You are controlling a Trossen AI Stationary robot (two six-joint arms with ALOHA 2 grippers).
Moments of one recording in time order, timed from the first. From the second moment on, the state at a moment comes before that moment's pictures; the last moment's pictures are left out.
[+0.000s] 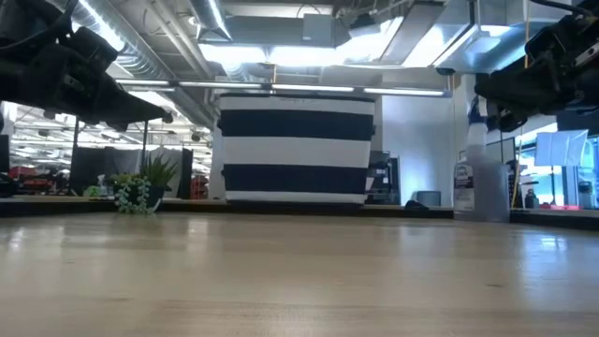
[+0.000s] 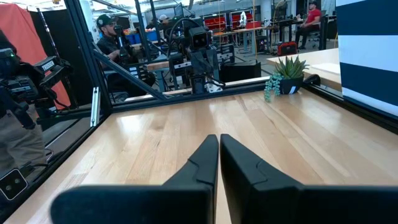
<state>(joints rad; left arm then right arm) 0.12 0.18 0.01 0.02 -0.08 0.01 0.00 0.02 0.01 0.00 -0.01 0.15</state>
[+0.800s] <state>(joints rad) 0.12 0.18 0.01 0.02 -0.09 0.12 0.00 0.02 0.01 0.03 0.02 0.09</state>
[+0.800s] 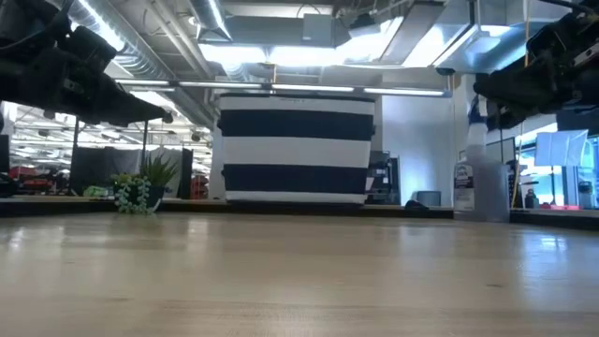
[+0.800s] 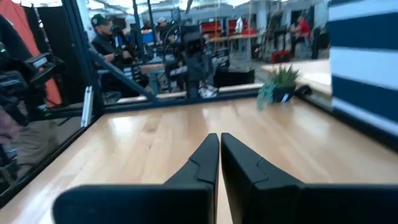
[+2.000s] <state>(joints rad) 0.13 0.19 0.18 0.14 -0.20 0.16 0.00 0.06 0.12 0.16 0.12 0.05</state>
